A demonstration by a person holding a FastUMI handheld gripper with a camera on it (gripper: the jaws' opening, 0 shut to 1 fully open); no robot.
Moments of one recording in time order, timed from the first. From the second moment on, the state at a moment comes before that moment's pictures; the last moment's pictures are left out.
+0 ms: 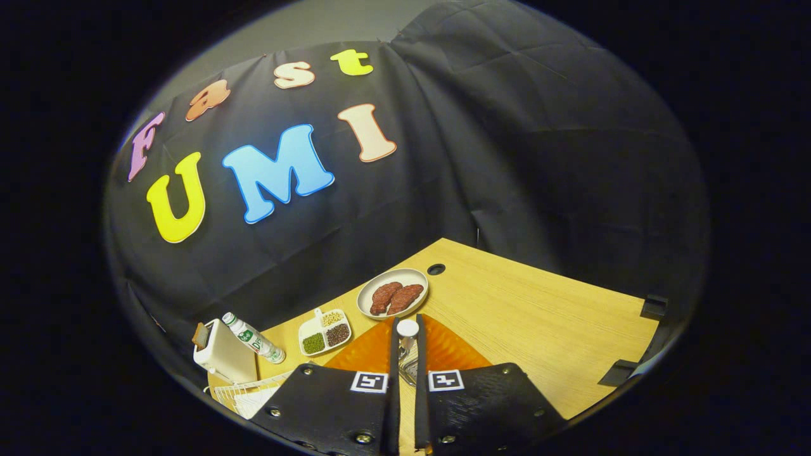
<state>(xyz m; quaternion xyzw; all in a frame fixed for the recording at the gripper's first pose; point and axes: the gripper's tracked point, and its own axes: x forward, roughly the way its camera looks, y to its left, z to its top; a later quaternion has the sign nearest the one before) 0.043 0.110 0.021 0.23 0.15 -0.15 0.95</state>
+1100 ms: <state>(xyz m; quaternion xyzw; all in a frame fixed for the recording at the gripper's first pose) -0.099 0.302 0.061 0.00 0.18 0.12 0.98</state>
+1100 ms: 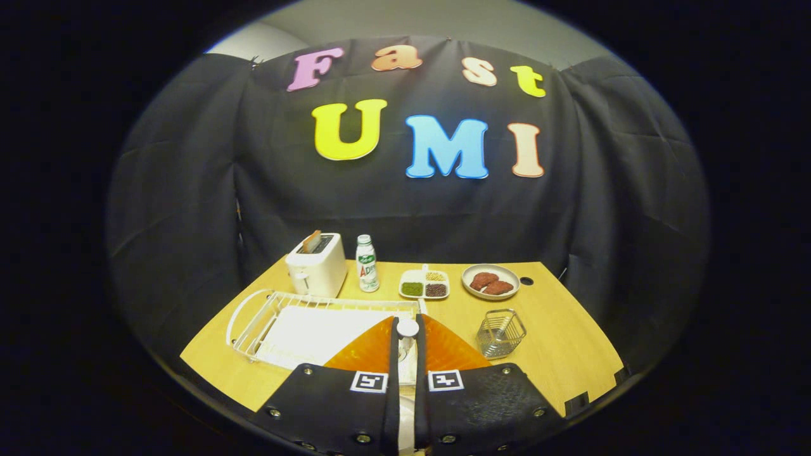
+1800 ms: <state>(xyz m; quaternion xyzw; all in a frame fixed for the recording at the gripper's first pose) -0.176 0.331 -0.027 0.00 0.27 0.21 0.94</state>
